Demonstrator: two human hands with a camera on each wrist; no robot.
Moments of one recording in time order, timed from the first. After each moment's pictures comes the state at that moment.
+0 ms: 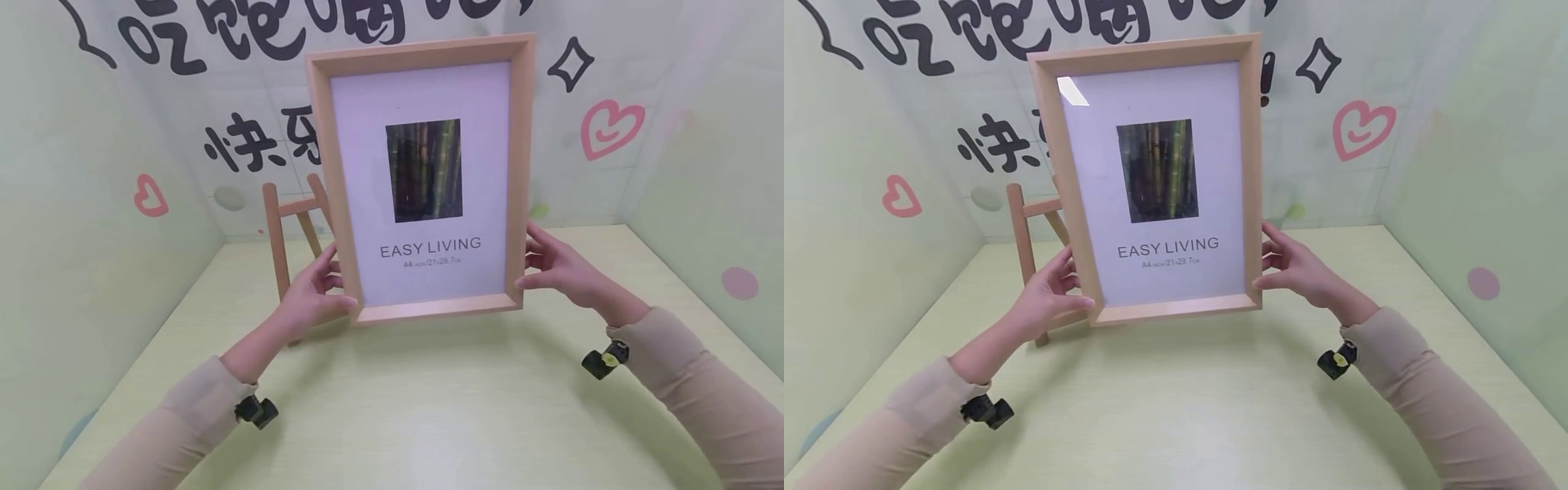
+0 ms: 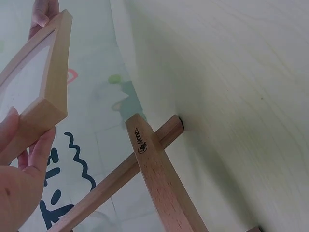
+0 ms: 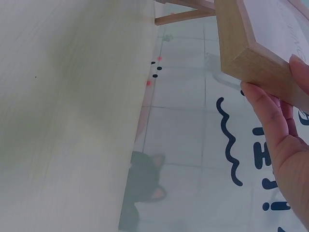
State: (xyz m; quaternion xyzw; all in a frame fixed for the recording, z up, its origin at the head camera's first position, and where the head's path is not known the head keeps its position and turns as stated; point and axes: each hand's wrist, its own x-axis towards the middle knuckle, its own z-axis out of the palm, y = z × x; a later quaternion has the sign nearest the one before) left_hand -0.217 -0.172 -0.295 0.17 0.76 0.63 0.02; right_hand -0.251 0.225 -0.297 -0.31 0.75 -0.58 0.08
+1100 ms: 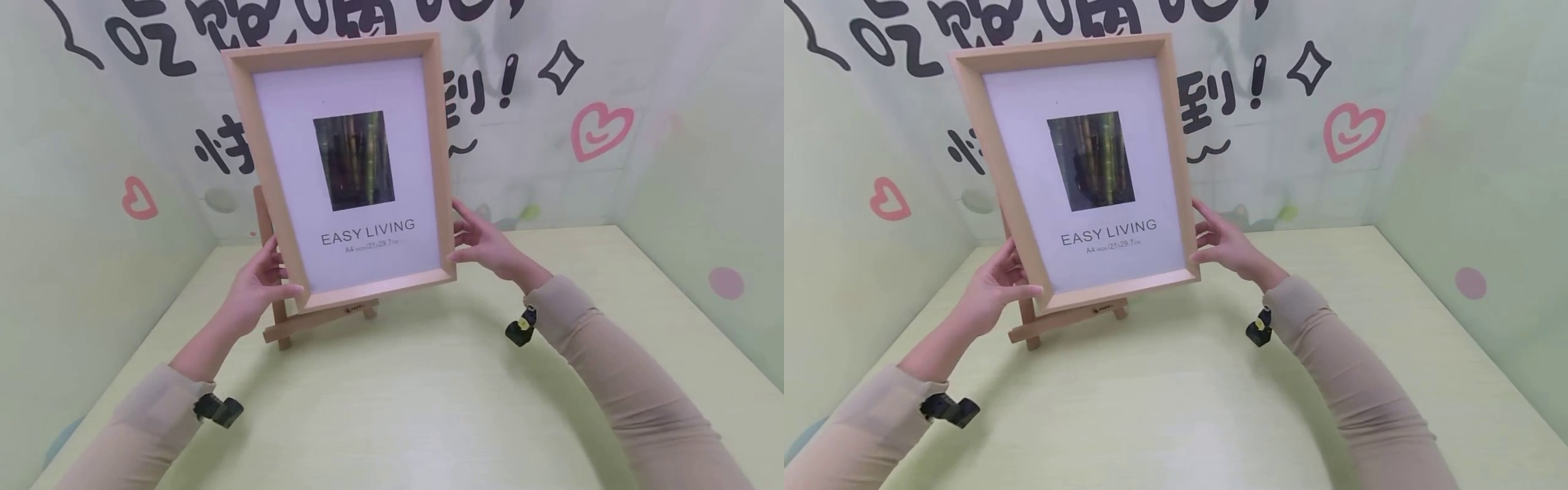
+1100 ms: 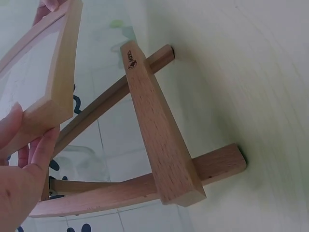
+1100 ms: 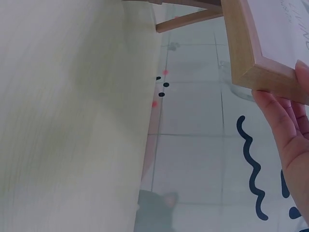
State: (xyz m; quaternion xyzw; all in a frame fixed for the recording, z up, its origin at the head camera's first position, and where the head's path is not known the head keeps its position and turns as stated) left_hand -0.228 -0.230 -0.292 0.16 0.76 0.62 -0.05; right_hand -0.307 0.149 -0.296 -0.29 0.72 -0.63 0.09
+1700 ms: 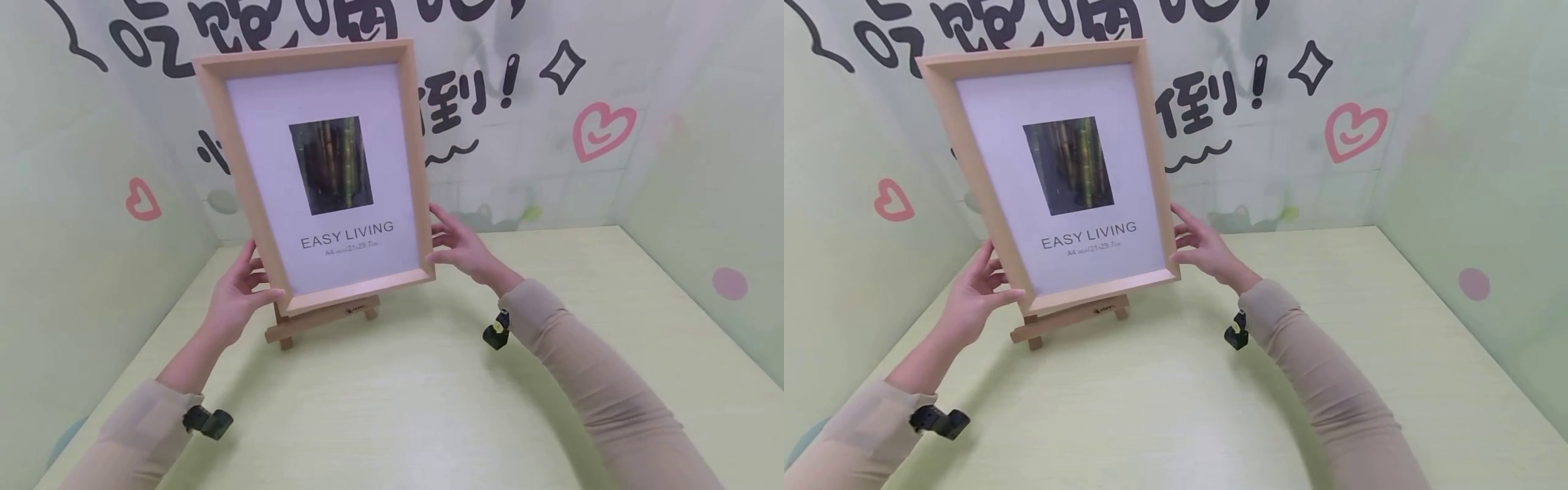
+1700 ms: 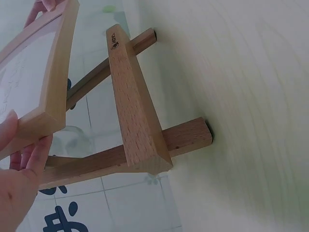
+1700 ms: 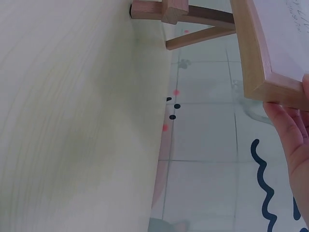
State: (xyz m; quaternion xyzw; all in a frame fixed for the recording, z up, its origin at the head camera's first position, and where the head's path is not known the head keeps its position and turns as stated) left_hand -0.220 -0.254 -0.308 0.21 0.68 0.69 -0.11; right_hand -0.314 0.112 -0.310 -0.30 0.70 -0.65 0.04
